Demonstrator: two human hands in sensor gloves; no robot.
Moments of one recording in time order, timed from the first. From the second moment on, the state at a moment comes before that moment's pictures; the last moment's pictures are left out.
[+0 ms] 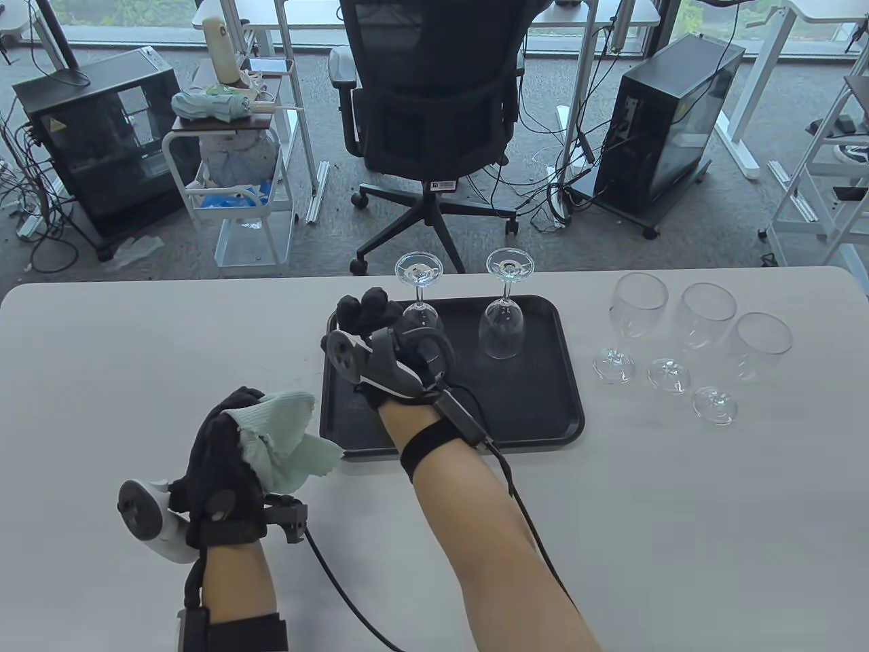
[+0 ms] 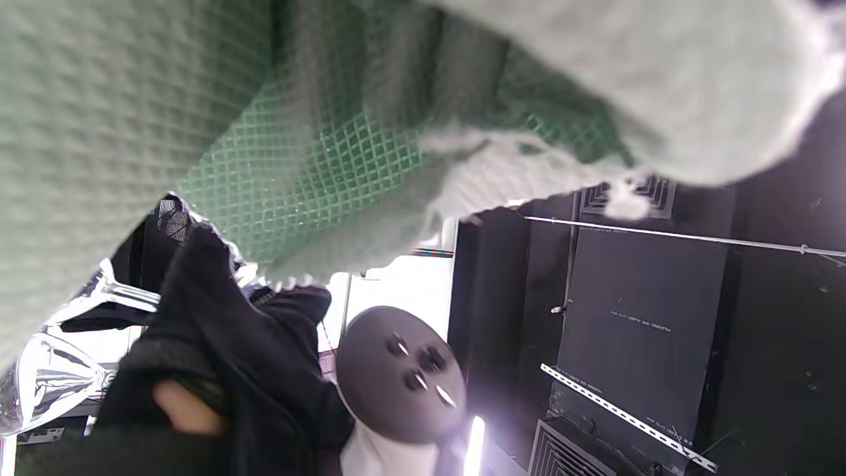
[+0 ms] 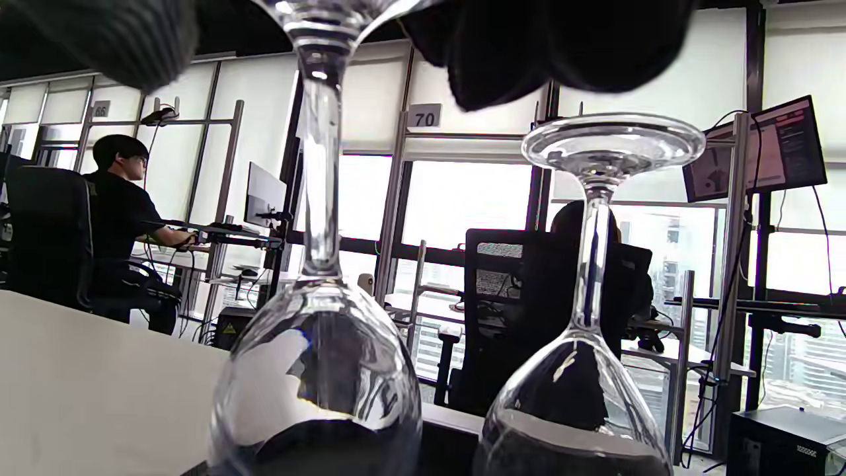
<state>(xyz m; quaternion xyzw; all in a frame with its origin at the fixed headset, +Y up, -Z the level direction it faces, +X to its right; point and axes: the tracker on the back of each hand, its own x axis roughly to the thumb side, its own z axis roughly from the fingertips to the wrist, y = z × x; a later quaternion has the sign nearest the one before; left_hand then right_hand) -0.304 -0.707 -0.313 0.24 -0.09 0.75 0.61 -0.100 -0.654 -0.484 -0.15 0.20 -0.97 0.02</state>
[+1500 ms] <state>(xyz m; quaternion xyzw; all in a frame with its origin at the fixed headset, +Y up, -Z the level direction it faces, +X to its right) -0.278 -0.705 -0.315 0.22 -0.10 0.76 0.61 0.412 -0.768 -0.358 0.42 0.07 -0.81 -0.41</state>
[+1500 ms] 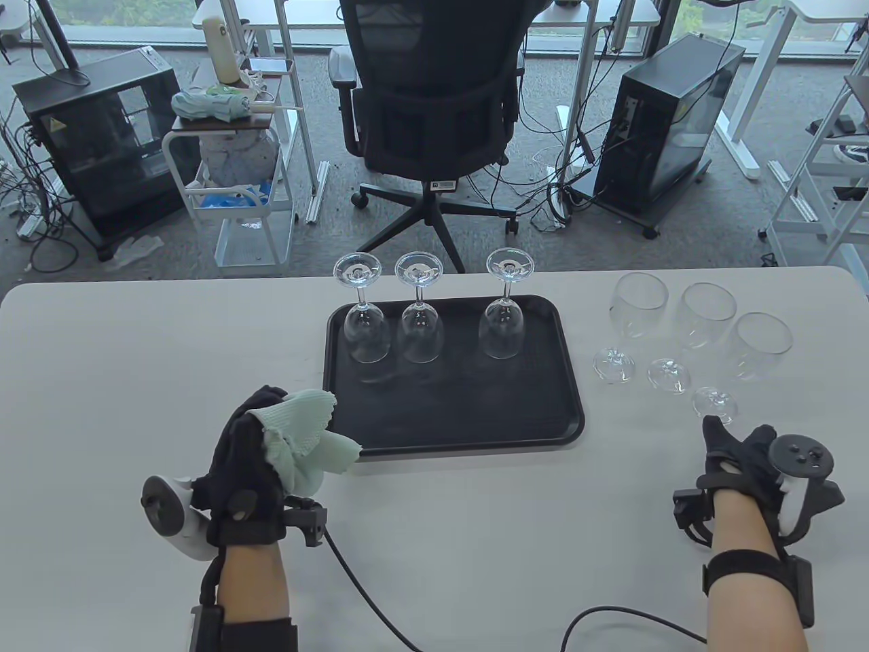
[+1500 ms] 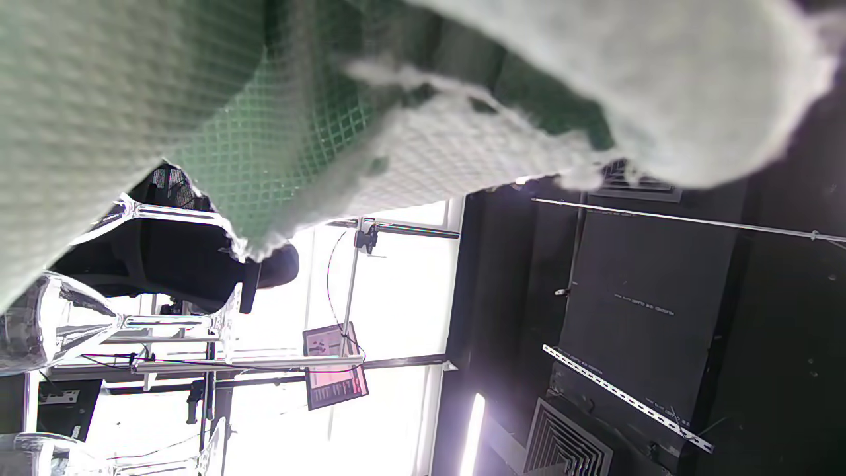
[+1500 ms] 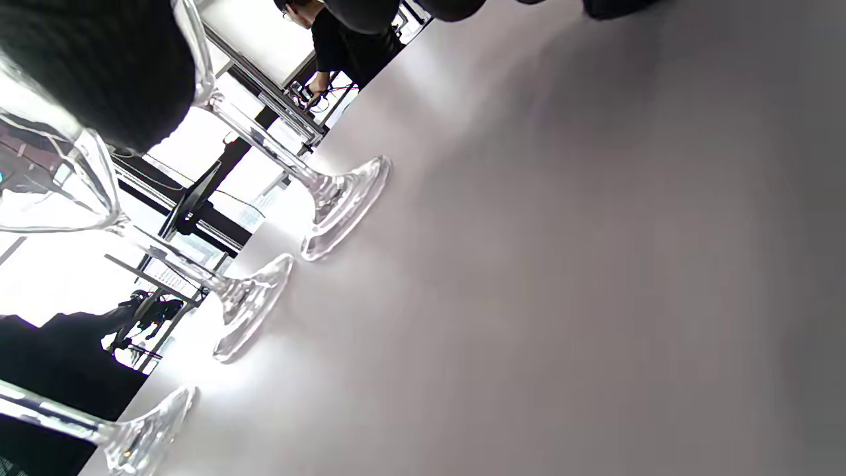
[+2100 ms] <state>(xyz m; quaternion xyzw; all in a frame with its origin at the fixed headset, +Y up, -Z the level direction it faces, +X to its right) -0.288 -0.700 -0.310 0.24 -0.09 0.74 0.62 0.429 -0.784 -0.430 0.42 0.10 -0.77 -0.48</state>
